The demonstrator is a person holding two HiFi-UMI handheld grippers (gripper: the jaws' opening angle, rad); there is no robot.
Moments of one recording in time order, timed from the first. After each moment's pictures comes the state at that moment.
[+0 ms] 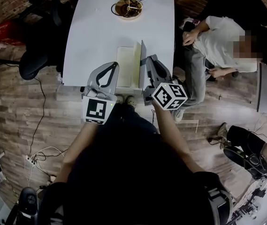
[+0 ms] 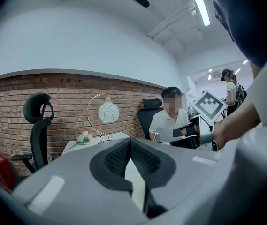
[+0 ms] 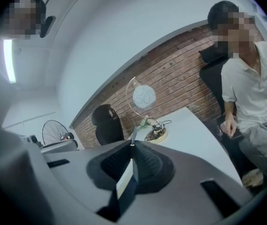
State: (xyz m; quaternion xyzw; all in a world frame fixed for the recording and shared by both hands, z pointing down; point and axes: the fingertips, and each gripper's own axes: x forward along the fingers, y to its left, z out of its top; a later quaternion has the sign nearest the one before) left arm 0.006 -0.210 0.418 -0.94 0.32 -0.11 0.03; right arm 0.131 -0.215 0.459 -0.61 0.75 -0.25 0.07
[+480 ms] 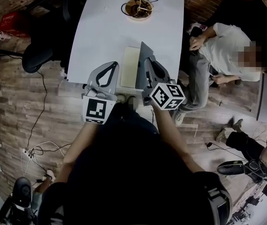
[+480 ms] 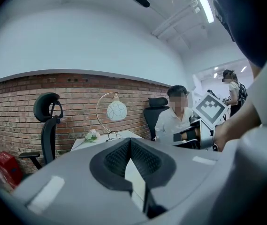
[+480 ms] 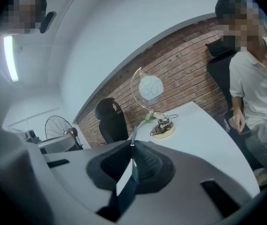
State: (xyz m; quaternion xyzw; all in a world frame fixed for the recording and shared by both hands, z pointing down) left arm -0.036 -0.228 0.423 -0.93 0.36 -0.11 0.02; right arm 0.084 -0.239 0.473 -0.59 0.76 -0.26 0.04
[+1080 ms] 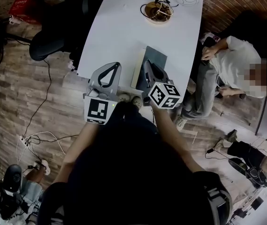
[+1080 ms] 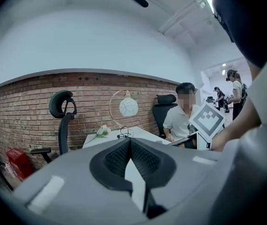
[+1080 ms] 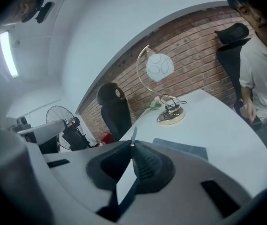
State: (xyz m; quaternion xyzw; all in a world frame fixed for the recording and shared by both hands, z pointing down) left arm -0.085 -0.240 0.431 -0.91 0.40 -0.12 0.01; right arm 0.029 -0.262 0.516 -0.56 0.78 -0.29 -0.01
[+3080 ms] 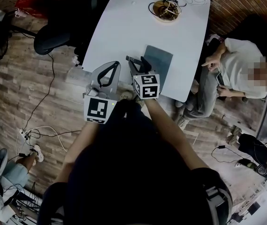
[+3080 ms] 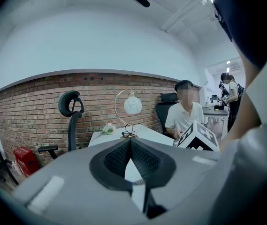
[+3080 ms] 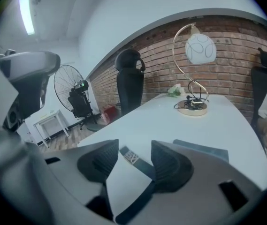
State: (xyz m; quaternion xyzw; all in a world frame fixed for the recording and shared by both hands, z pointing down) left arm -0.113 -0.226 0.435 -0.90 0.42 -0.13 0.00; right arm -0.054 -0.263 0.582 -0.50 0.82 -0.22 -0.20
